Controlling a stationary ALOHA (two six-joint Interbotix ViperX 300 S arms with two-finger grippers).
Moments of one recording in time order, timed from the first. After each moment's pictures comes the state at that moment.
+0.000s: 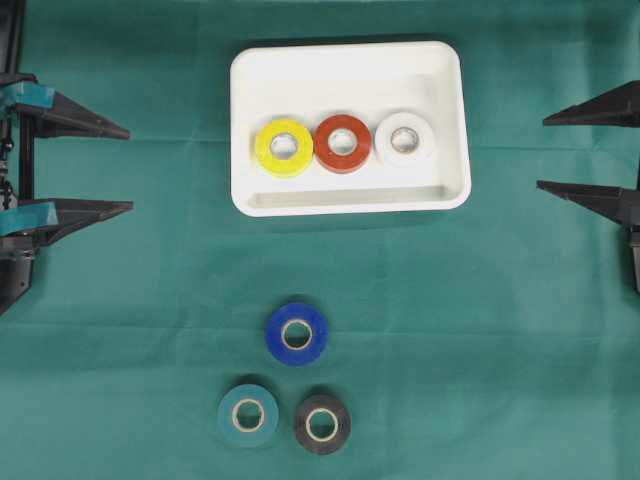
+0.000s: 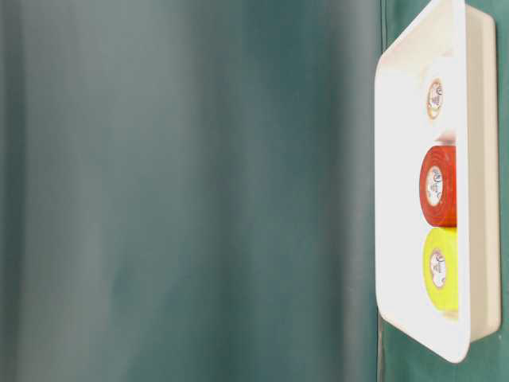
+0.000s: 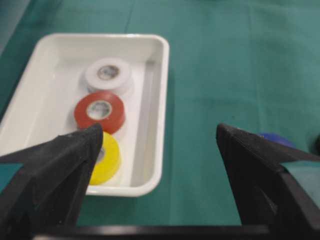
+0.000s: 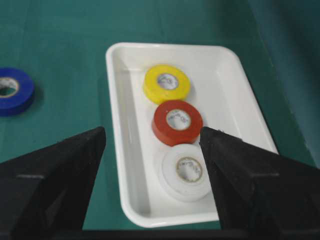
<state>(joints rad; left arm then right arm) 0.11 -1.01 1.08 0.01 0.19 0.03 -0.06 -0.98 1.02 -0.39 0.33 0.37</state>
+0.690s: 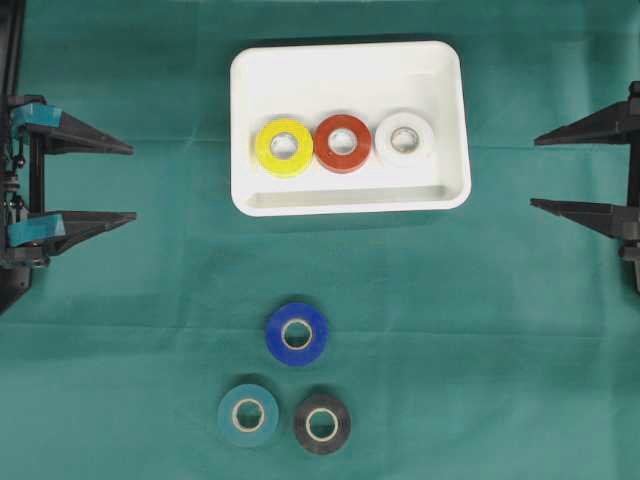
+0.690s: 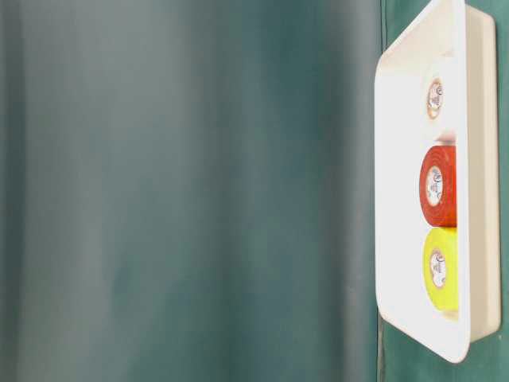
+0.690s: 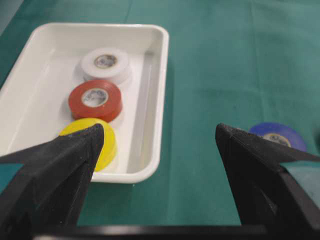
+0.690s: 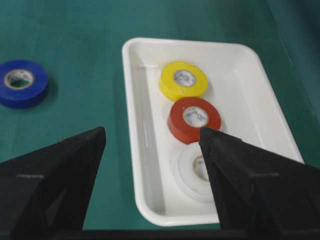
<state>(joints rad) 0.12 -1.01 1.21 0.00 0.03 0.02 -0.06 -0.98 1.10 -0.39 0.21 0.38</state>
